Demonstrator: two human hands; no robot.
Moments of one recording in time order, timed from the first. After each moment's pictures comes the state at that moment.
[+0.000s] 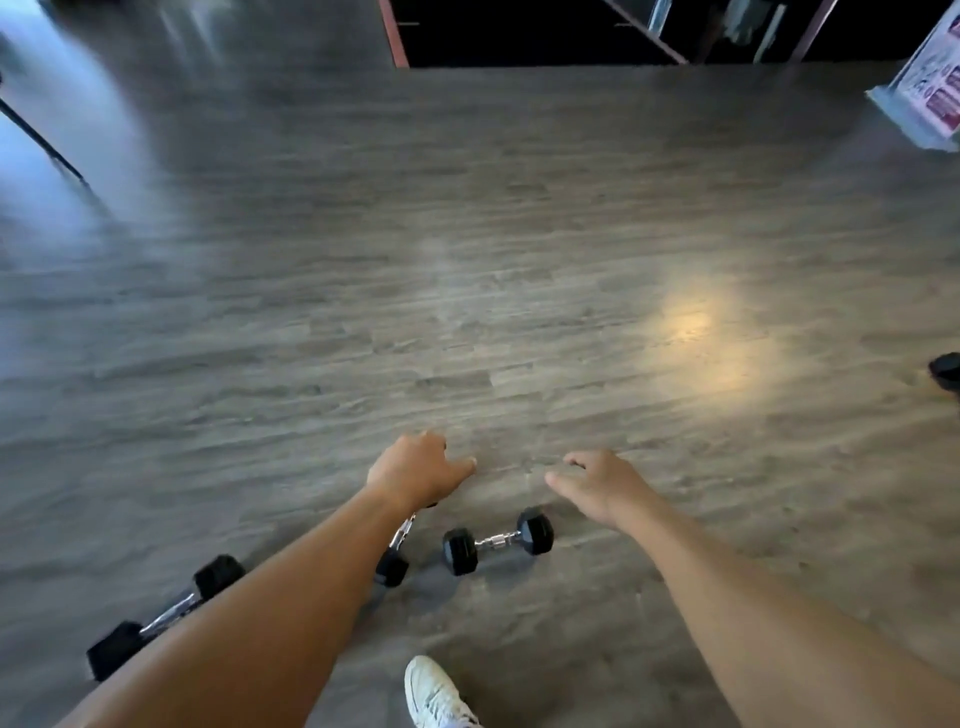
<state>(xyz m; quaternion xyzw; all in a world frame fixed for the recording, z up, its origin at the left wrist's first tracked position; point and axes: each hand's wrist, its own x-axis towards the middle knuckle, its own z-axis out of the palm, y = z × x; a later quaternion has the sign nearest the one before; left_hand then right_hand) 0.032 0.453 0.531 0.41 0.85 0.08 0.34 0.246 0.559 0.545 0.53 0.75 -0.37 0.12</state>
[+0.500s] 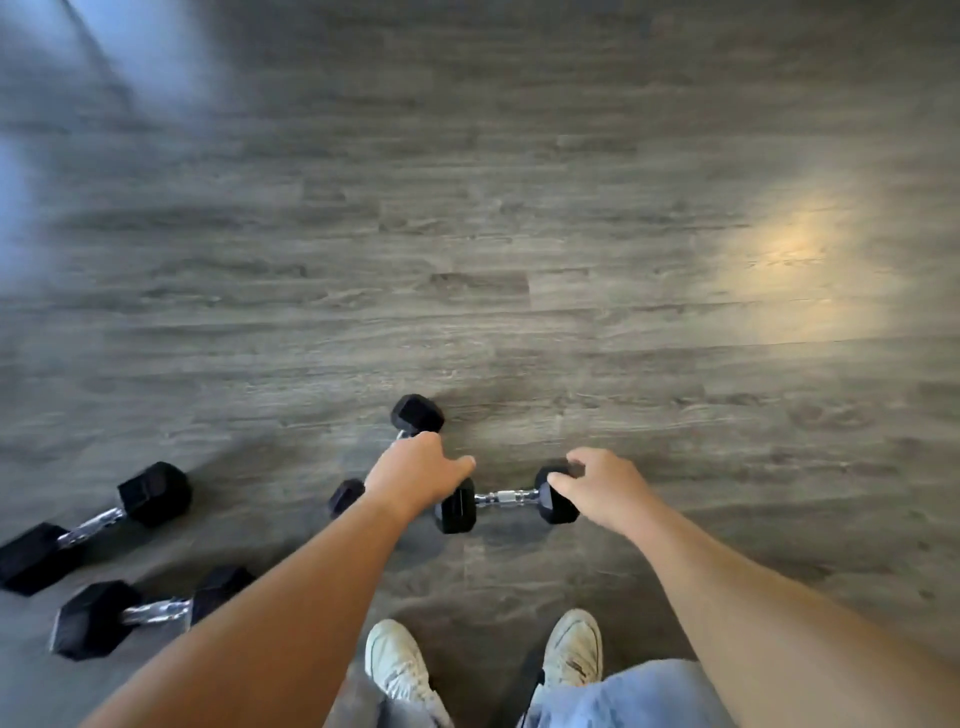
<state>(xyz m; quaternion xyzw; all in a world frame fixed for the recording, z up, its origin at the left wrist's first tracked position) 0.036 0.520 0.214 0.26 0.87 0.05 0.43 0.222 0.657 0.217 0.51 0.73 -0.39 0.25</state>
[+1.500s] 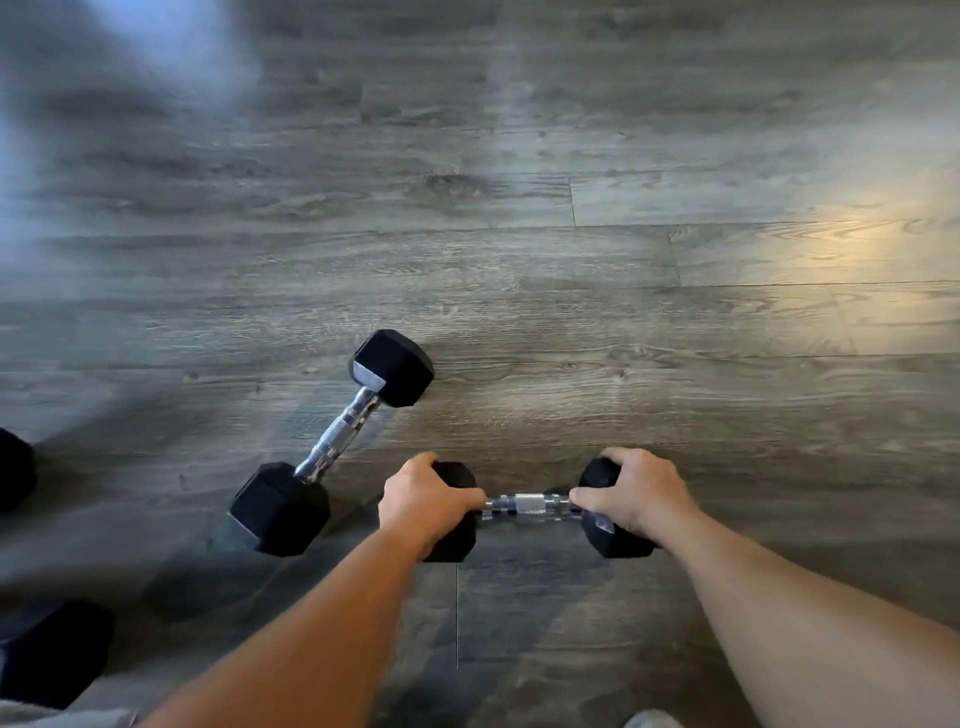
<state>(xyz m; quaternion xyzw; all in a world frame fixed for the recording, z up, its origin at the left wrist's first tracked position) 0.068 0.516 -0.116 0.05 0.90 0.17 0.41 0.242 0.693 -0.130 0.52 0.75 -0.34 0.22</state>
